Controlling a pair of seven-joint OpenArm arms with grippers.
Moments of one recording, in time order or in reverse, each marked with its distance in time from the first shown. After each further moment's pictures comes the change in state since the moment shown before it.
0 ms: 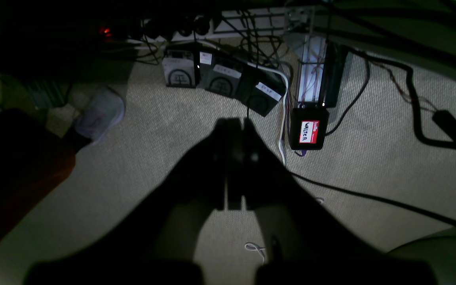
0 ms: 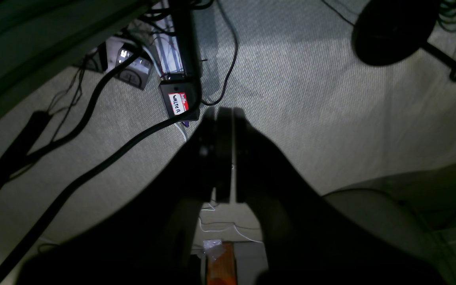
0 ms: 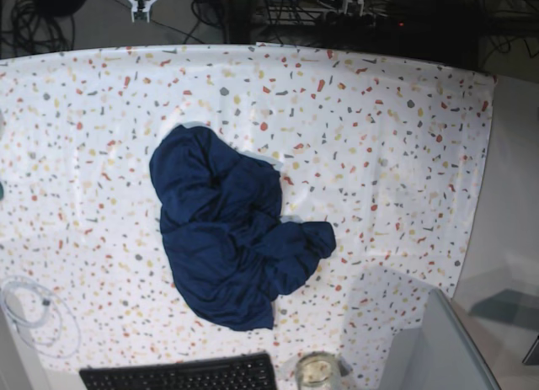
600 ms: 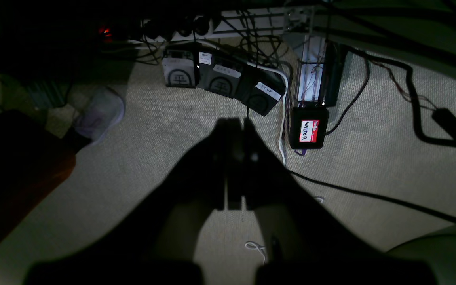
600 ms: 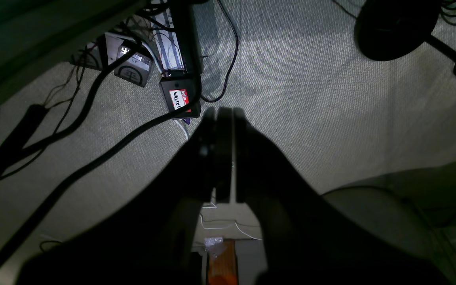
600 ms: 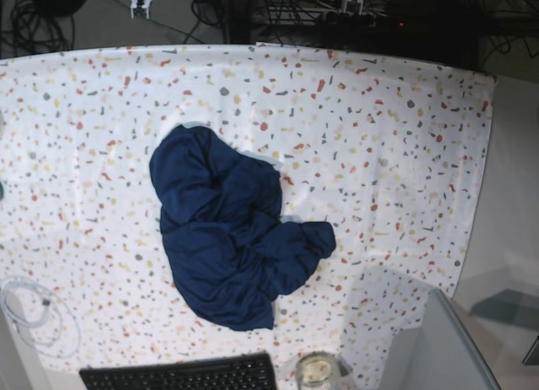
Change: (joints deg) left arm 0.1 0.0 0.4 0.0 0.0 0.0 0.0; right arm -1.0 0.0 0.0 -0.1 0.0 0.4 0.3
